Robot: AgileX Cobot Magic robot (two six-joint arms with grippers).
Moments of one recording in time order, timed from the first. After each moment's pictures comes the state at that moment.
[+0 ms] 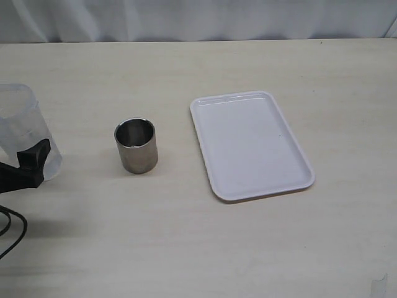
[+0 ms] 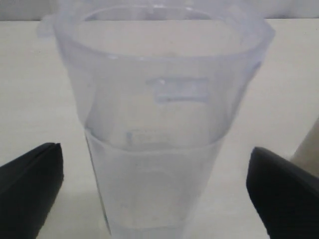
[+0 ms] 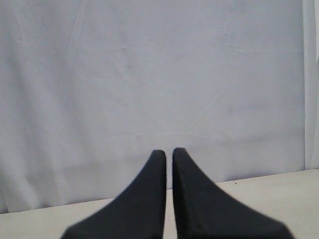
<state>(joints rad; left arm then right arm) -0.06 1.70 -0.04 0.08 -1.21 -0.03 0.06 0.01 0.00 0.12 -0.13 0.05</state>
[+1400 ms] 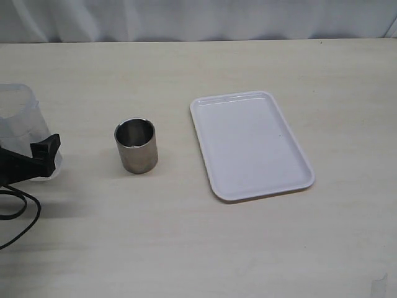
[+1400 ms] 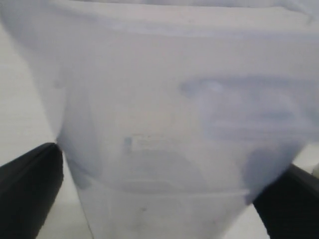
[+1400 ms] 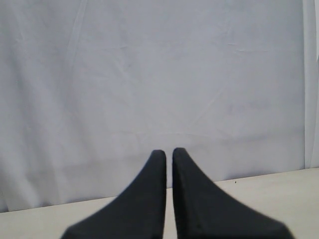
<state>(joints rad) -0.06 1.86 -0.15 0.08 -1.21 -0.07 0.06 0.01 0.00 0.12 -0.13 0.05</state>
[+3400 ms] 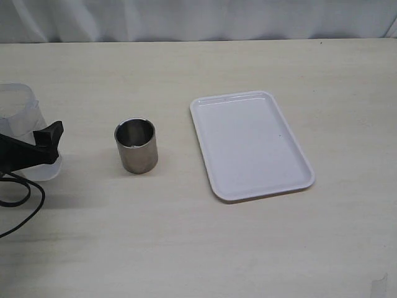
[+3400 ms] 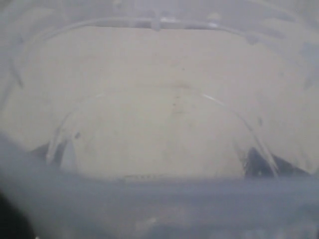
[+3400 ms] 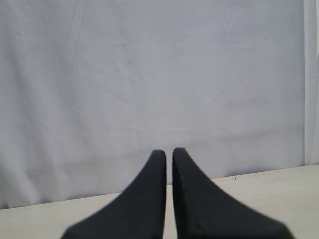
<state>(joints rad) -0.06 1.86 -0.21 0.09 -1.21 -0.07 0.06 0.01 0.00 0.12 -0.11 0.05</state>
